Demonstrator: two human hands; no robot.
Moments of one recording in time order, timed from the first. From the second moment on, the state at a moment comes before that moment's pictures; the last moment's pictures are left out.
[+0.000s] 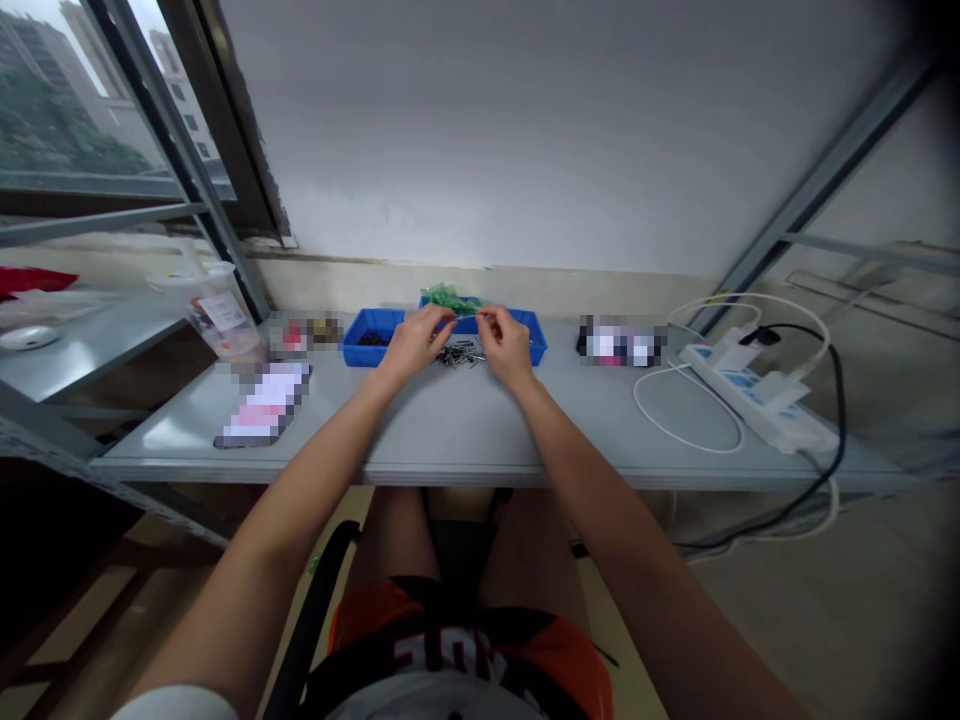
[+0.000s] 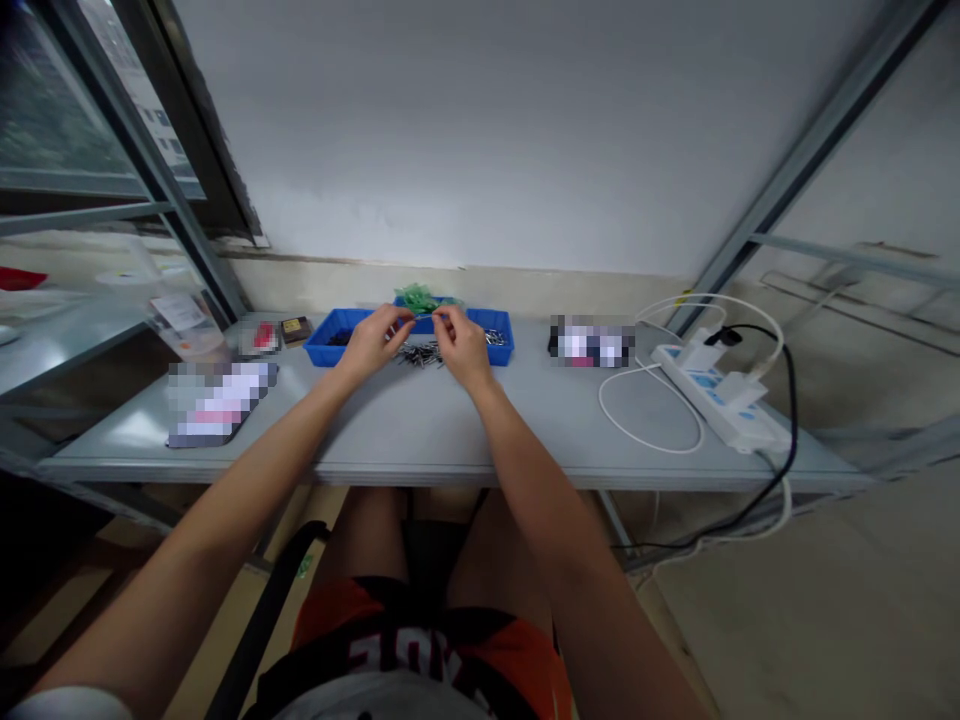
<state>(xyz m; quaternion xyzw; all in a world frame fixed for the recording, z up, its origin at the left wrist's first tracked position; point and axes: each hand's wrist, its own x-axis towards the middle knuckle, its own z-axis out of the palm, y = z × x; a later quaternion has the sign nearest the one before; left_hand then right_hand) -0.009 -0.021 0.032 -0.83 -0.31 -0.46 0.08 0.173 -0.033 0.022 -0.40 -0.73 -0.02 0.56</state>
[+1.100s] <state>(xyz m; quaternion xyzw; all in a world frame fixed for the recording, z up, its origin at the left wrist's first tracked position) -0.013 -0.015 0.014 -0.85 -0.51 -0.10 0.08 0.199 -0.001 0.009 -0.49 -0.69 0.01 0.54</state>
